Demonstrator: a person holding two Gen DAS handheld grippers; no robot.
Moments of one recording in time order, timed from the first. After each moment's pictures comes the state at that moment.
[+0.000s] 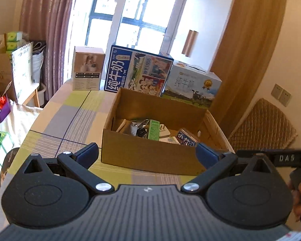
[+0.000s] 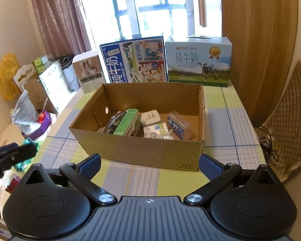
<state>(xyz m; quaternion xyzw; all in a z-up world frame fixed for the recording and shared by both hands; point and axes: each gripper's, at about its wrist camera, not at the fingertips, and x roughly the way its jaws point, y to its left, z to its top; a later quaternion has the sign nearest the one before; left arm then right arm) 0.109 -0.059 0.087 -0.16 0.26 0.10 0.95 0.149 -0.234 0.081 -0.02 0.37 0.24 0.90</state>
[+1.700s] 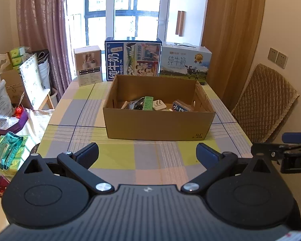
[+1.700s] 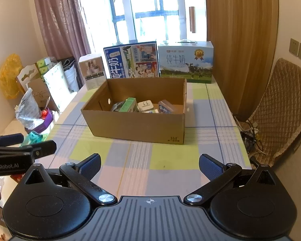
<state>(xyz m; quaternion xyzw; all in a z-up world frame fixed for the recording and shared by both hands) 0.049 -0.147 0.117 -0.07 0.32 0.12 0.94 0.036 -0.286 0.106 -0.02 0.36 0.23 0.91</state>
